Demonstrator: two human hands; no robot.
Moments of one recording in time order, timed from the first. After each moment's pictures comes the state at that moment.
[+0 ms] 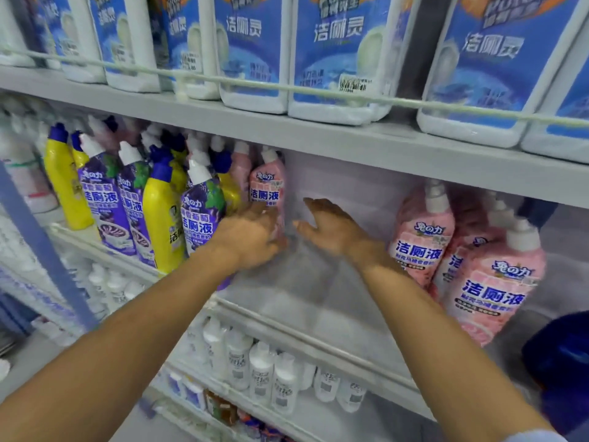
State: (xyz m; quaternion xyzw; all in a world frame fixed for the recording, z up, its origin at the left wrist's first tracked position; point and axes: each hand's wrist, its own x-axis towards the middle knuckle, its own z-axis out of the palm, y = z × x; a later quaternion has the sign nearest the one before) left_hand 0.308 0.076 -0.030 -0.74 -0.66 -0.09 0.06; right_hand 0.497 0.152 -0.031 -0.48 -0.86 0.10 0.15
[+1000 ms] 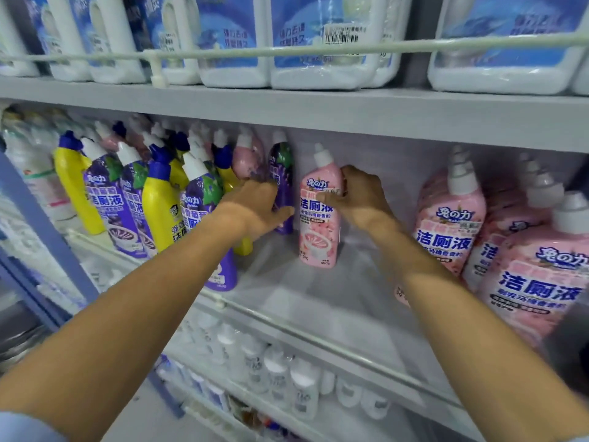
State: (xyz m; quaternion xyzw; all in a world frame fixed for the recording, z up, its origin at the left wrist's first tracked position) left_hand 0.303 0.125 -0.013 -0.71 -0.70 -0.09 0.06; right_hand 0.509 0.181 -0.018 -0.52 -0.78 0.13 0.33
